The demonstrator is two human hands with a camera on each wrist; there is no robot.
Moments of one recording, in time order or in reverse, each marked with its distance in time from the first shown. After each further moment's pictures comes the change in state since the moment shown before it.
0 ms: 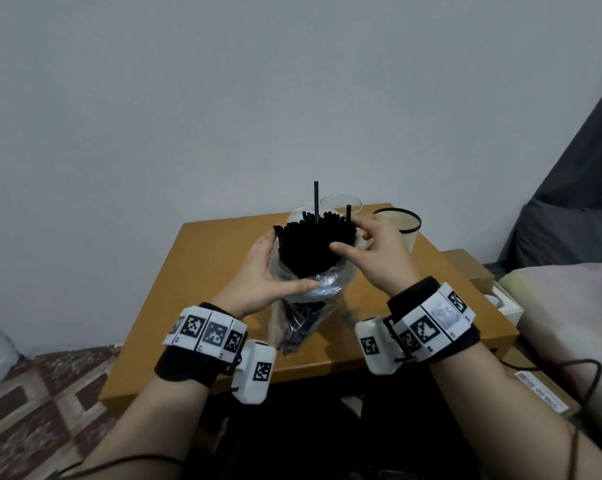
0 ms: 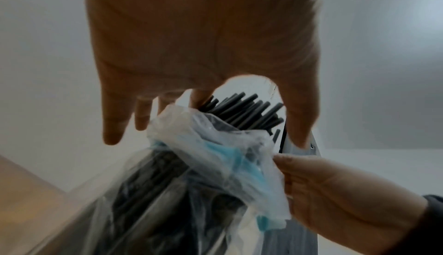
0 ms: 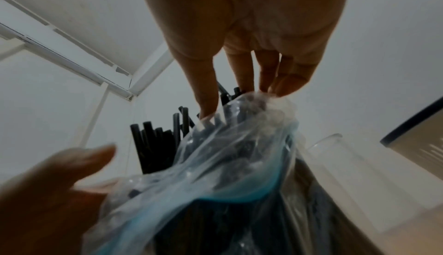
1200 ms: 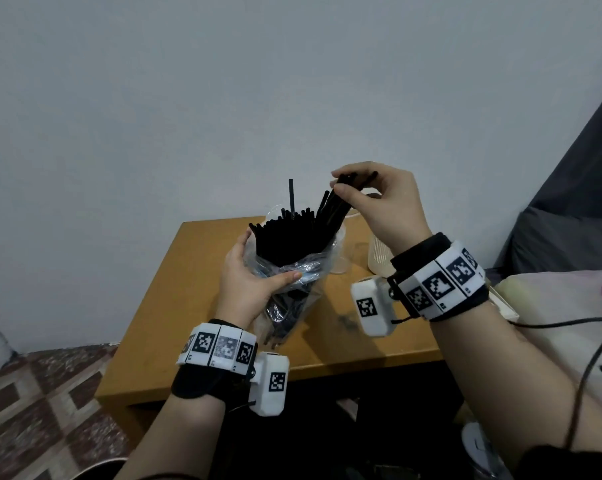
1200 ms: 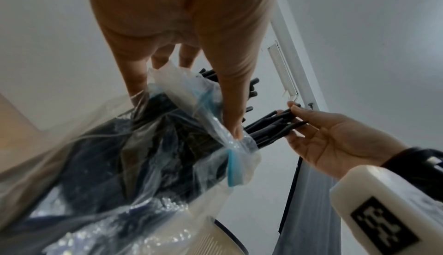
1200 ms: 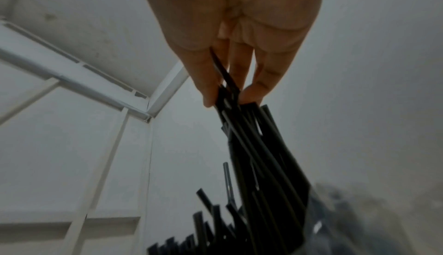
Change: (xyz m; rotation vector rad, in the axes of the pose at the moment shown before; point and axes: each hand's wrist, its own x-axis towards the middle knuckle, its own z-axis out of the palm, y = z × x) left_hand -0.003 -0.017 0.013 -0.241 0.442 -0.118; right_hand 0.030 -0.049 -0.027 0.364 0.118 -0.187
